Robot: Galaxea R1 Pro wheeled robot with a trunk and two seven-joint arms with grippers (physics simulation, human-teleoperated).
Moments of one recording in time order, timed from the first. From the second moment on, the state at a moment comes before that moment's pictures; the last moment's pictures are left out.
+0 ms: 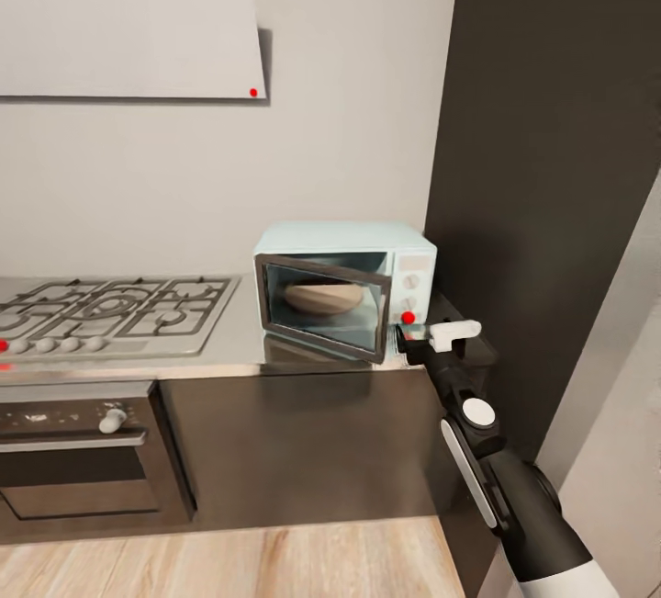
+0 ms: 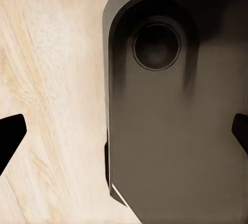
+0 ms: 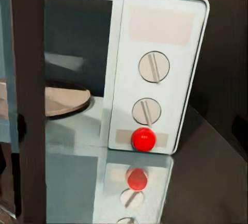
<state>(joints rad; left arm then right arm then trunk) 0.01 0.04 0.01 -0.05 0.00 -0.01 0.01 -0.47 -0.04 0.22 -1.46 0.01 0.21 -0.15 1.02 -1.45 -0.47</state>
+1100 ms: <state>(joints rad) 0.01 0.04 0.01 -0.05 0.00 -0.01 0.01 -0.47 -0.04 0.22 -1.46 0.01 0.21 -0.15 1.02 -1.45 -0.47</state>
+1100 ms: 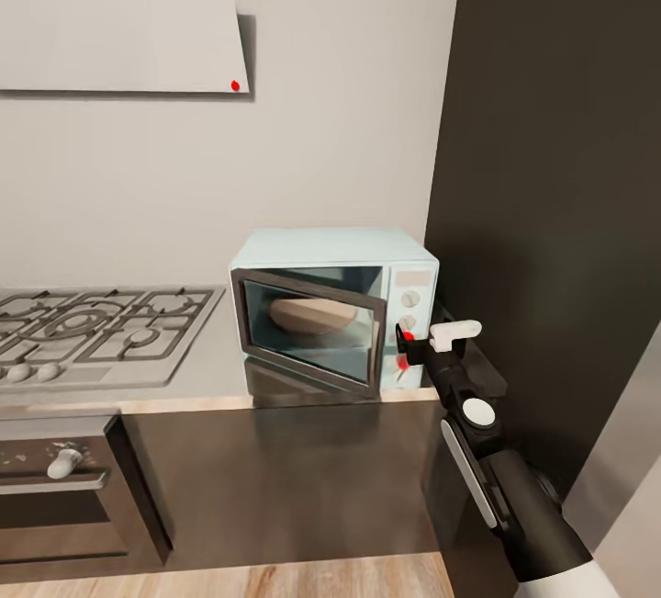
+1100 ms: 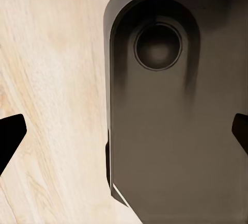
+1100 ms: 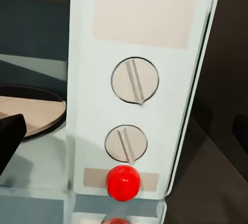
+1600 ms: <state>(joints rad) 0.01 0.04 0.01 -0.05 0.00 -0.01 0.01 -0.47 -0.04 0.22 -1.46 0.01 0.21 -0.15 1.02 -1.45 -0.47</state>
